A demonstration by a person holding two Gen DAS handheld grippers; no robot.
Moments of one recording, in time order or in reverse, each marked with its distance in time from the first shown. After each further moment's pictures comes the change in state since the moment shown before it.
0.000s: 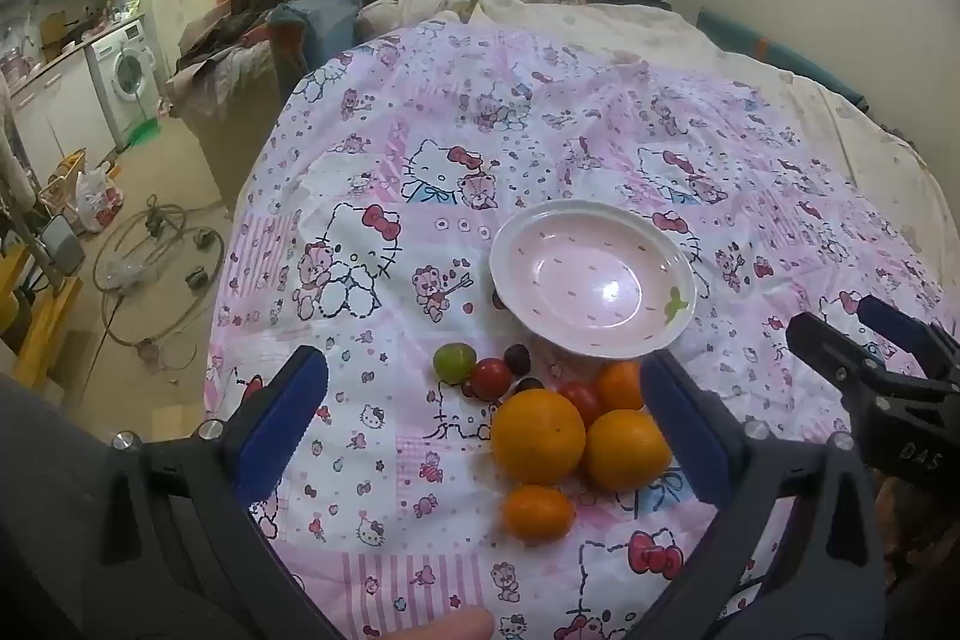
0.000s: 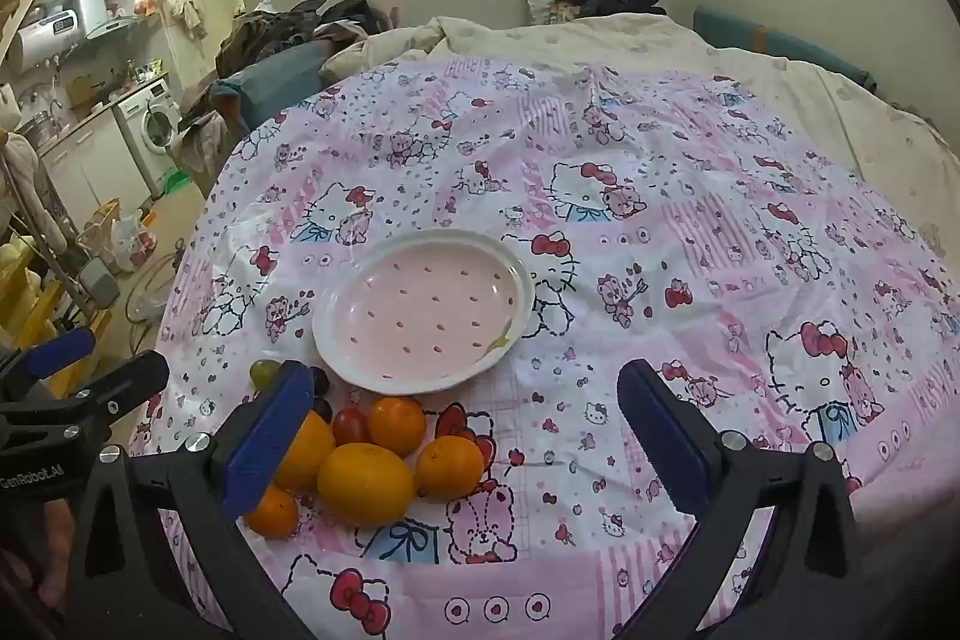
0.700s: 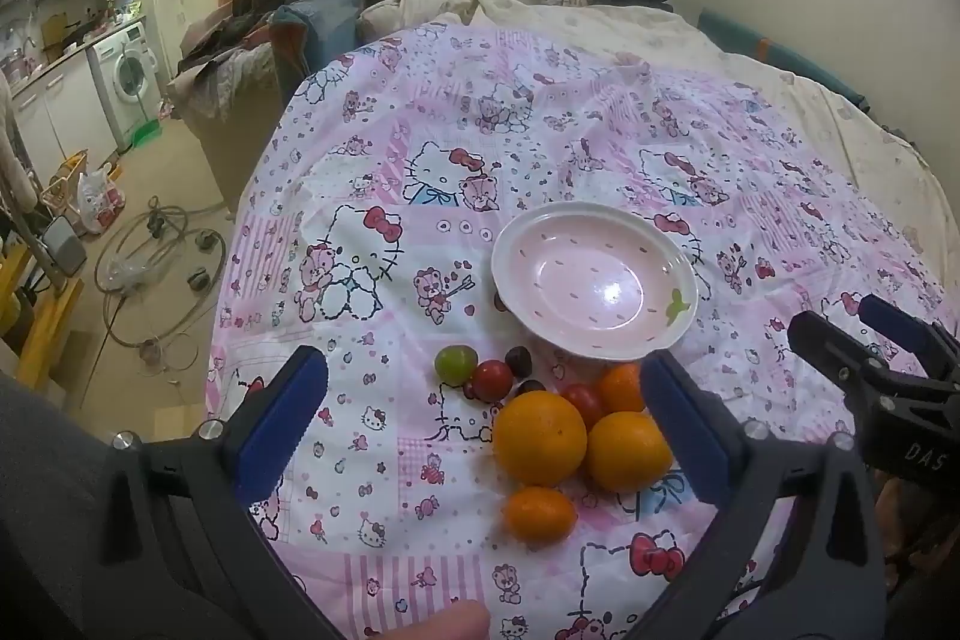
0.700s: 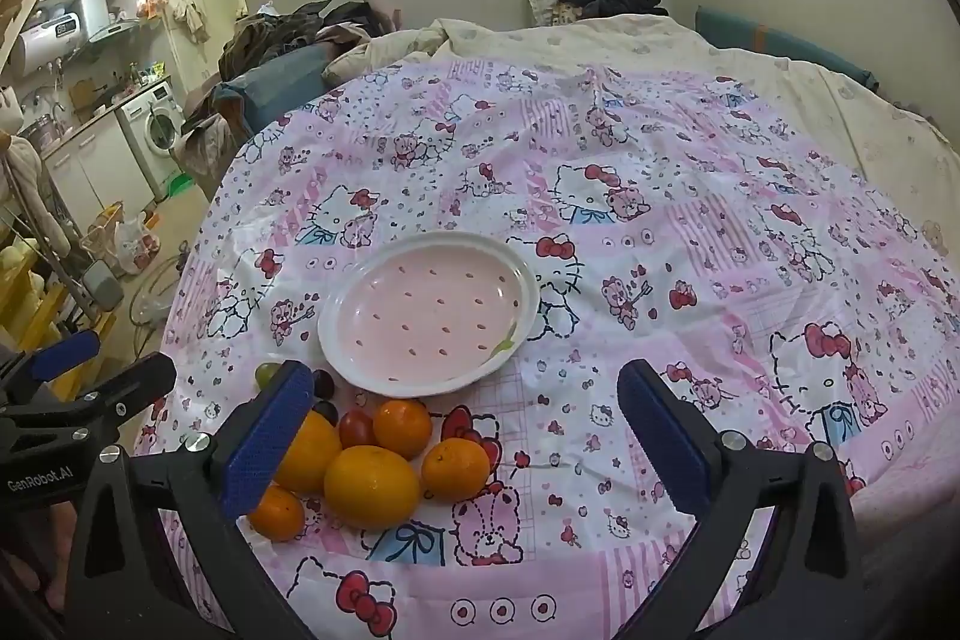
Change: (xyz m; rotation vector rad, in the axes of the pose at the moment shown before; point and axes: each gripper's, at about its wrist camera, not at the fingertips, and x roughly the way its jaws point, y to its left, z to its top) left arm 0.000 0.000 0.000 -0.001 0.006 0.004; right arm -0.001 0.001 0.001 0.004 -0.005 0.000
